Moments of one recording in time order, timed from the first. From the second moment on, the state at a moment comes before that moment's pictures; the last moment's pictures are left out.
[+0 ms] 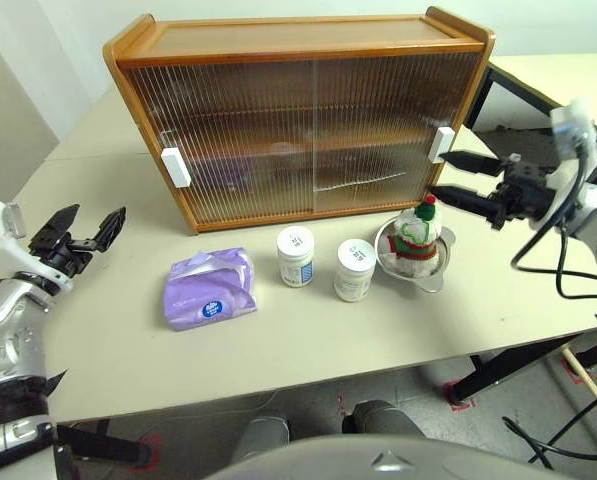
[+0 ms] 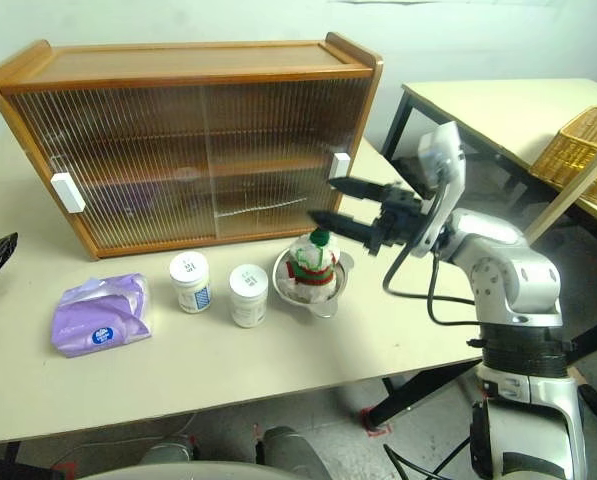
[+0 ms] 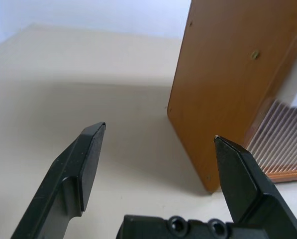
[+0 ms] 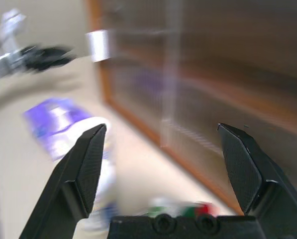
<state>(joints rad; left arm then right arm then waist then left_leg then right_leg) -0.11 0.72 0.56 0.32 -0.51 0.11 -0.67 -0.48 -0.72 -0.12 -0.04 0.66 0.56 1.14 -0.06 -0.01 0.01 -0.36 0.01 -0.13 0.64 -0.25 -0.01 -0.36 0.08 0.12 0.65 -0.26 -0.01</state>
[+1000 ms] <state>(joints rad) -0.31 0.67 0.39 0.17 -0.54 0.32 -0.68 -0.40 -0.68 -0.03 -0.15 0.64 0.55 1.15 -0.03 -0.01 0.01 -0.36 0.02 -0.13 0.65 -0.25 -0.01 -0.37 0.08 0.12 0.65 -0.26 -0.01</state>
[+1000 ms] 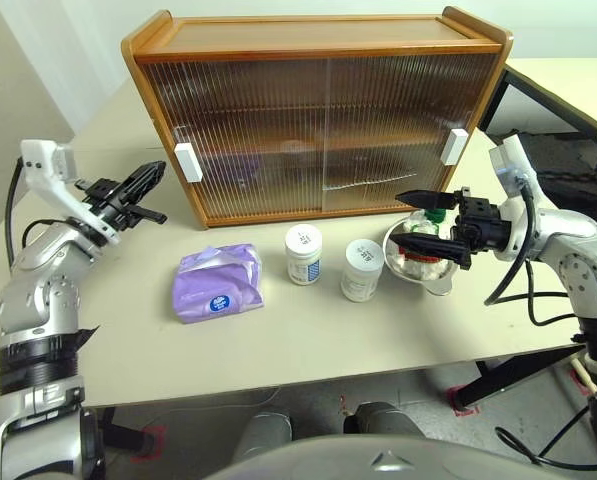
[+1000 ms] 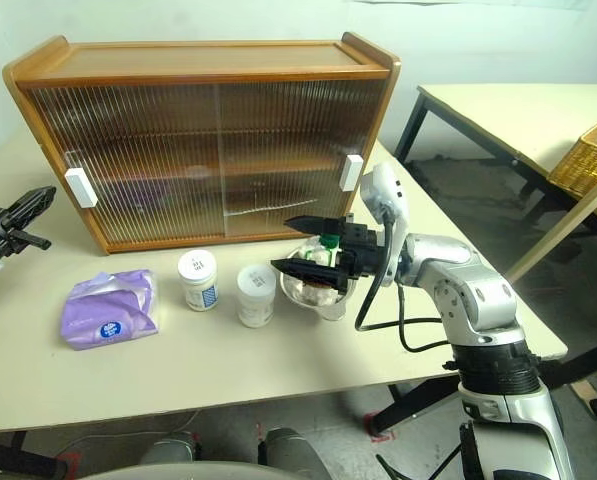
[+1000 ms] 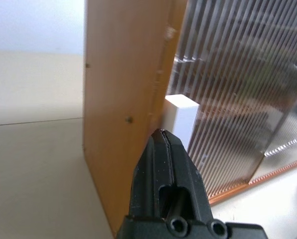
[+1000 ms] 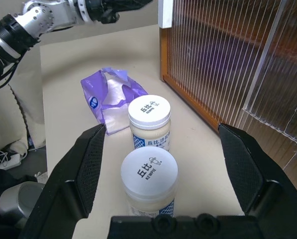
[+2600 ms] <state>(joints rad) -0.64 0.54 0.17 0.46 -0.43 0.24 -0.99 -0.35 -0.68 -0.06 -0.20 0.66 0.55 1.07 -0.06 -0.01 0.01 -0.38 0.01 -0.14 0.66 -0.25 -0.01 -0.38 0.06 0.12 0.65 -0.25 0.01</state>
